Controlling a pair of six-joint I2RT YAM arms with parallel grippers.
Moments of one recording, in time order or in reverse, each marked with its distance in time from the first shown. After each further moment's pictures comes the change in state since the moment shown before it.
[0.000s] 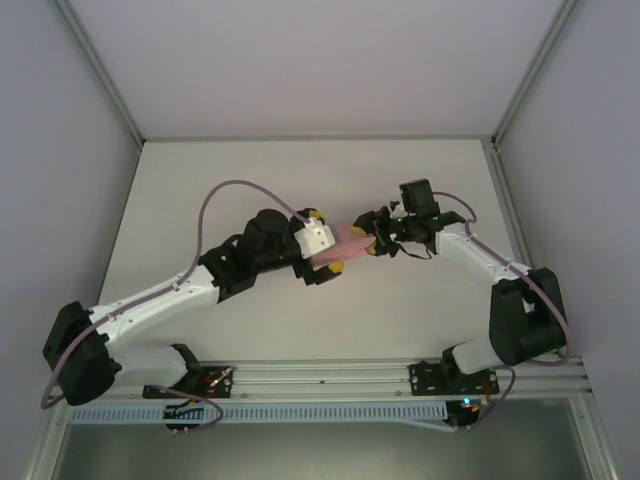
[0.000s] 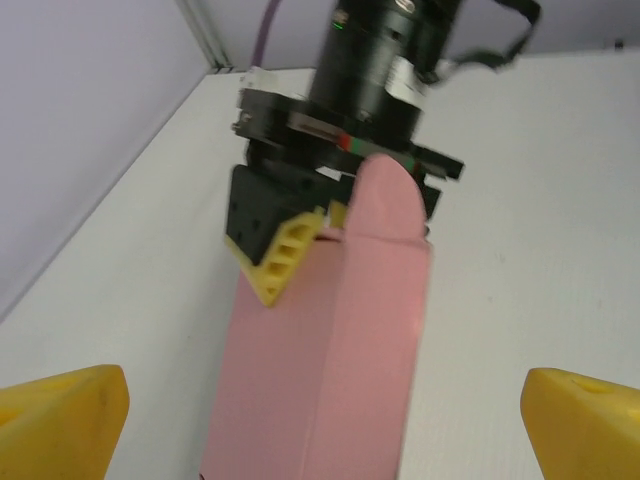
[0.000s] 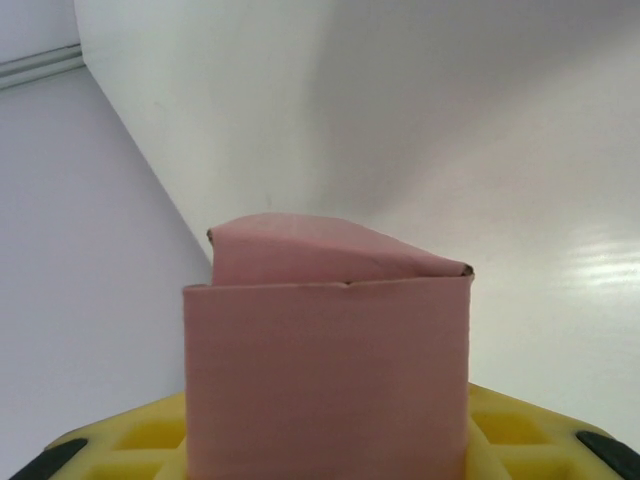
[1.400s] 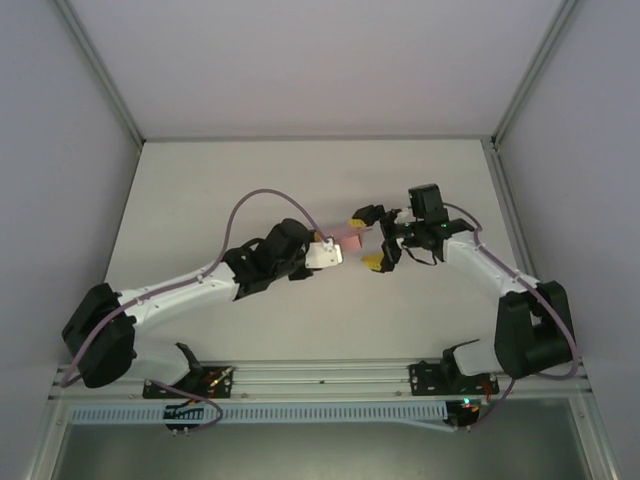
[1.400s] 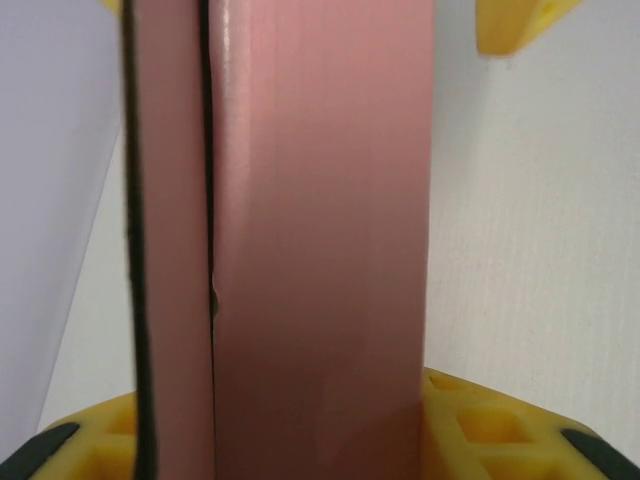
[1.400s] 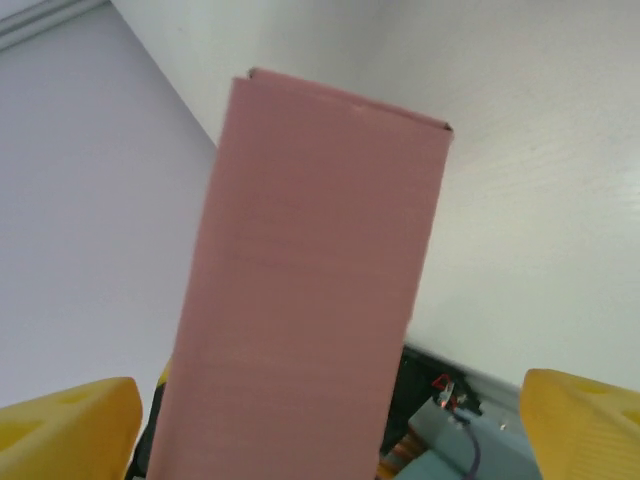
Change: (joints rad) left arm -0.003 0.128 0.013 -0.124 -0.266 0.270; right arm -0.046 -0.100 -0.053 -0.032 -0.124 0.010
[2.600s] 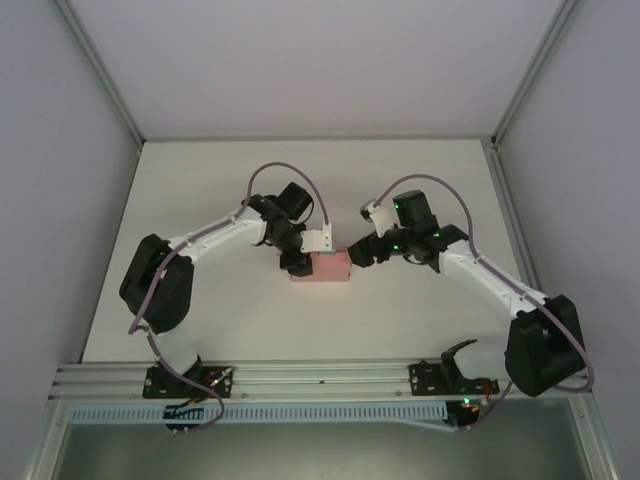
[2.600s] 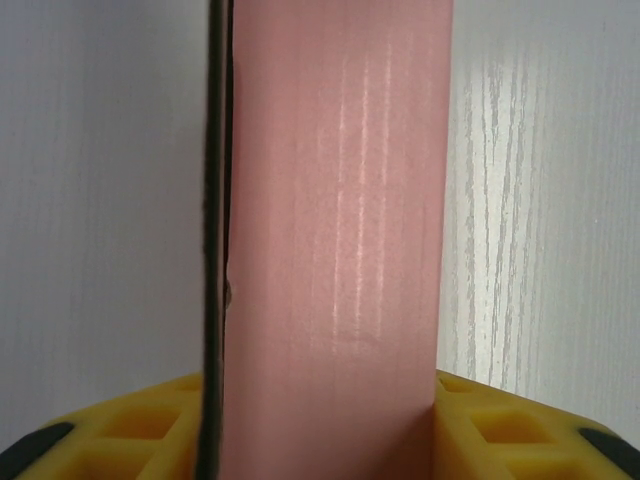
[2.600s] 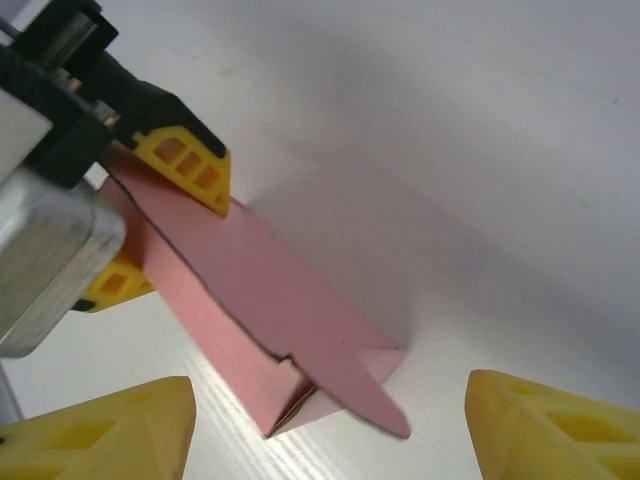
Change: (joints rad) left arm 0.224 0.400 0.407 -0.618 0.459 0.131; right arm 0.166 -0.050 -0.005 -0.018 0.370 -1.287
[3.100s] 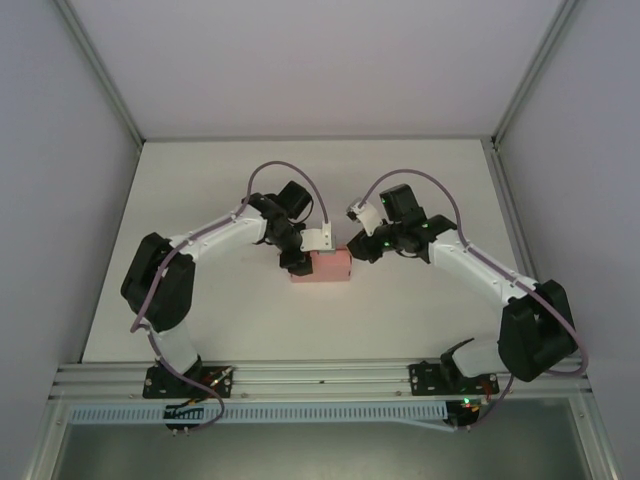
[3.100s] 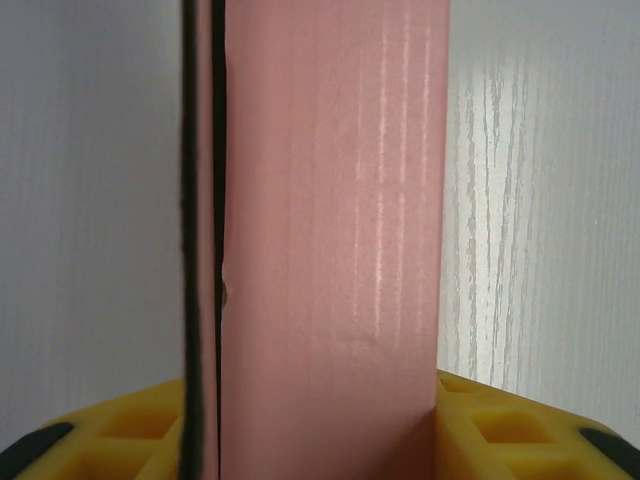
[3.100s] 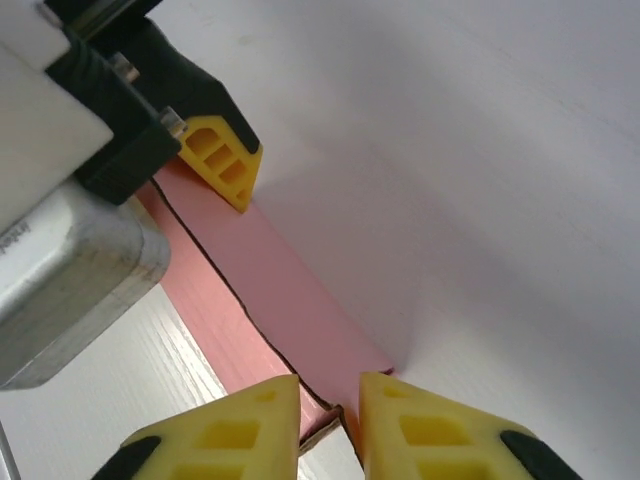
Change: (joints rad) left arm 0.006 0.011 0.011 -0.007 0.011 0.003; right arm 0.050 0.076 0.091 -0.076 0.025 -0.121
